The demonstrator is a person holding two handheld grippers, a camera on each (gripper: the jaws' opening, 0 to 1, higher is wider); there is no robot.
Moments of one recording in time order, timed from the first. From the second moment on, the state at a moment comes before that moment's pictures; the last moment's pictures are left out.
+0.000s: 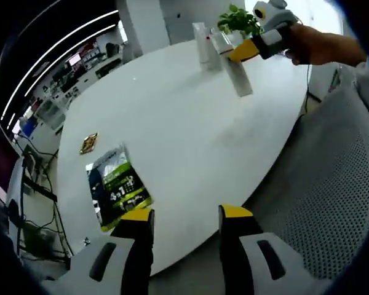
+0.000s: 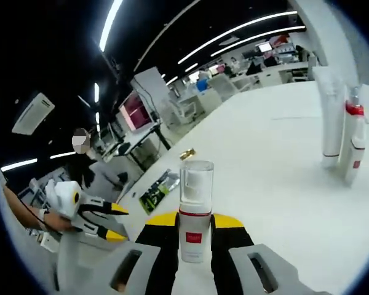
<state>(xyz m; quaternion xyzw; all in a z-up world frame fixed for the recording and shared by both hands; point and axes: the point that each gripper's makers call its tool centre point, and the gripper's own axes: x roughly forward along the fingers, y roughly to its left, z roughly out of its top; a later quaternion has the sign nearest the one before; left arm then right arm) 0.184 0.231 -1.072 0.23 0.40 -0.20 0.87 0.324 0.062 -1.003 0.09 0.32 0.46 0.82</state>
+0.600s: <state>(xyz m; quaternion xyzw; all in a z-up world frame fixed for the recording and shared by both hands) 0.167 0.233 -1.099 0.15 0.46 -0.21 0.85 0.423 0.005 -1.004 0.02 0.23 0.33 0.92</state>
